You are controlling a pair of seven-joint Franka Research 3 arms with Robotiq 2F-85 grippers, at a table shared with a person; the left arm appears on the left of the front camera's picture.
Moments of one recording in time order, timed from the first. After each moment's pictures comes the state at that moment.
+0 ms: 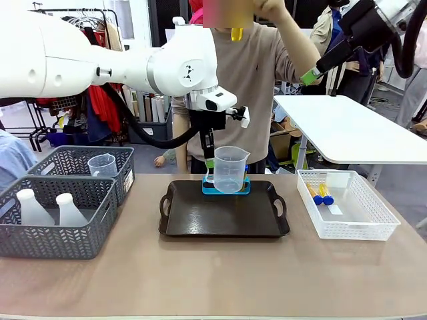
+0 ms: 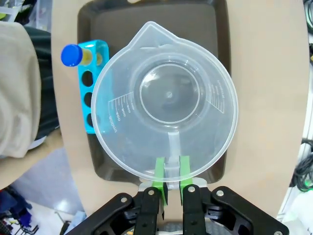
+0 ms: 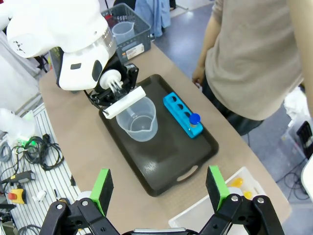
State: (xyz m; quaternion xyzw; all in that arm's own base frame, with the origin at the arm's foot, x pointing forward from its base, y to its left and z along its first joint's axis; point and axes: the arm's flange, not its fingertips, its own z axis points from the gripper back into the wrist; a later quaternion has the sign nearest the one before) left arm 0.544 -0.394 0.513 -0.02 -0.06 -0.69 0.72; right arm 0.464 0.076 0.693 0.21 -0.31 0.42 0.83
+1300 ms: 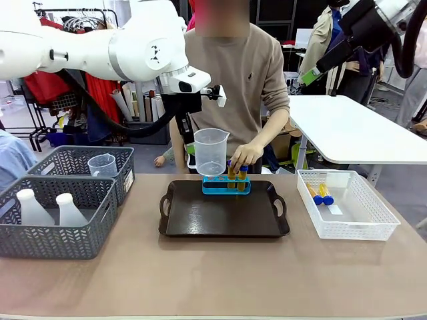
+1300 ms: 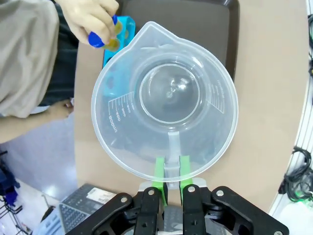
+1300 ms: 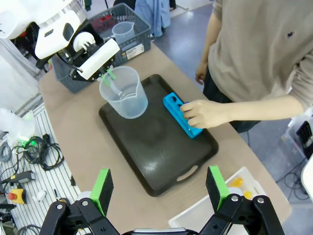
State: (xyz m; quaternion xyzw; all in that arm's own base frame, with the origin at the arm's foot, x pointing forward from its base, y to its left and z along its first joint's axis) left arm 0.526 -0.329 0.559 -0.02 -0.11 -0.63 0.77; right arm 0.464 0.076 0.693 0.21 -0.31 0.42 0.83
